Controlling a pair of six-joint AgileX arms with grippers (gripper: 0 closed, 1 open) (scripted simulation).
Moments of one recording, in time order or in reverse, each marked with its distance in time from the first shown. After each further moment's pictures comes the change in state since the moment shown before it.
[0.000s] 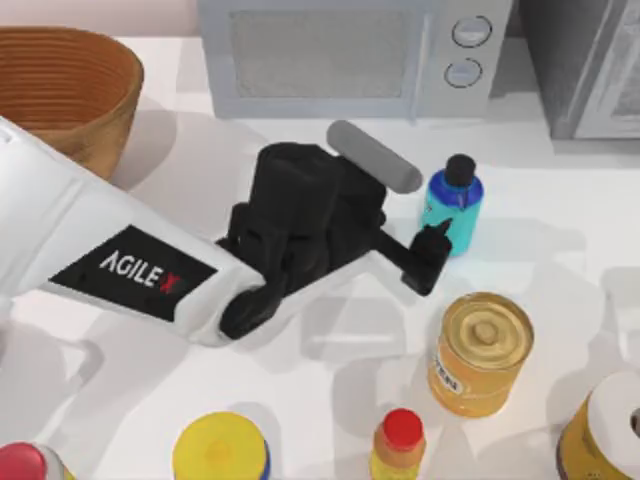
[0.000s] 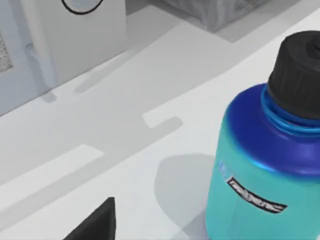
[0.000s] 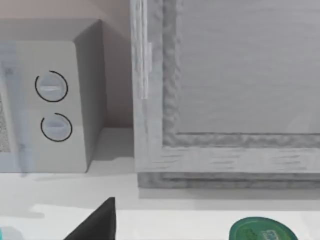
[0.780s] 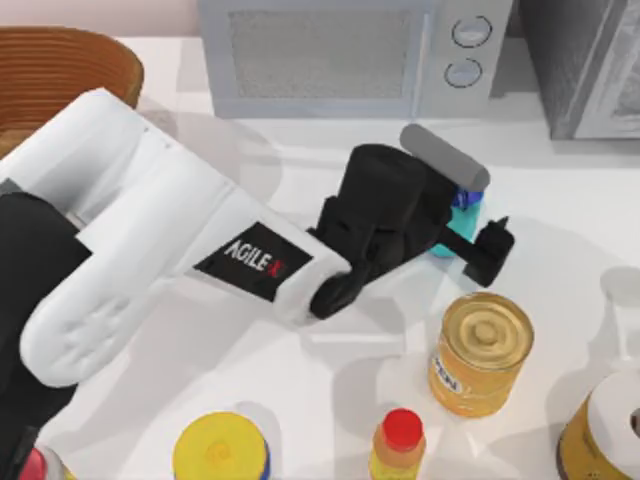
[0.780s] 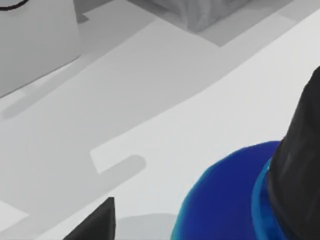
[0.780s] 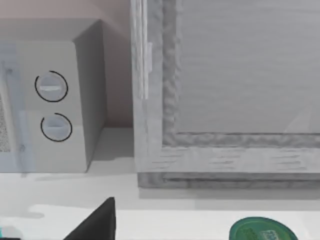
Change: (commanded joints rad) left arm -0.075 0.284 0.323 -0.051 -0.053 -0.025; right arm 0.000 0.000 0.000 0.000 0.000 0.000
